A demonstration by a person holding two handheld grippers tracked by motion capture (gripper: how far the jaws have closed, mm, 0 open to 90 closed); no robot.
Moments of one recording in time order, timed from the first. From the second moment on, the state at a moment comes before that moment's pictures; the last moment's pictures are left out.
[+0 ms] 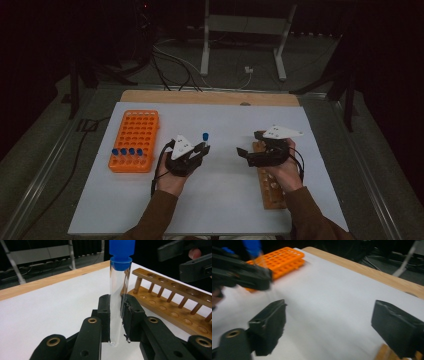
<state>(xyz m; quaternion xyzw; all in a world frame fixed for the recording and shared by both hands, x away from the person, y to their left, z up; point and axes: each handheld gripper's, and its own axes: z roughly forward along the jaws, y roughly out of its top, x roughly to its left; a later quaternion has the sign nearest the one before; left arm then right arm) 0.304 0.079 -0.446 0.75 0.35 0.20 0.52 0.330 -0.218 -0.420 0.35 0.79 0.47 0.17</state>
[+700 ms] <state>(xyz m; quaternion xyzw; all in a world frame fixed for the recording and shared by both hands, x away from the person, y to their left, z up) 0.293 0.144 -0.425 0.72 0.38 0.22 0.53 0.321 -0.261 -0.429 0.40 0.75 0.49 0.18</state>
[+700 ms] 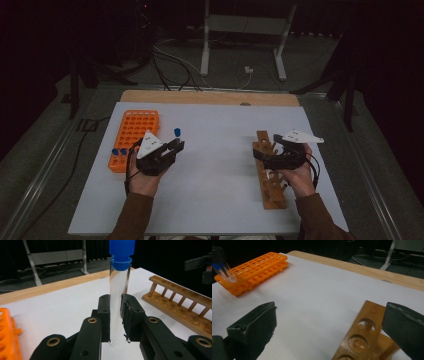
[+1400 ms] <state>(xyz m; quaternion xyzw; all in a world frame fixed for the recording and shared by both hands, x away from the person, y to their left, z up) 0.285 0.202 -0.405 0.69 0.42 0.25 0.53 0.310 -0.283 -0.438 0.42 0.74 0.50 0.18</state>
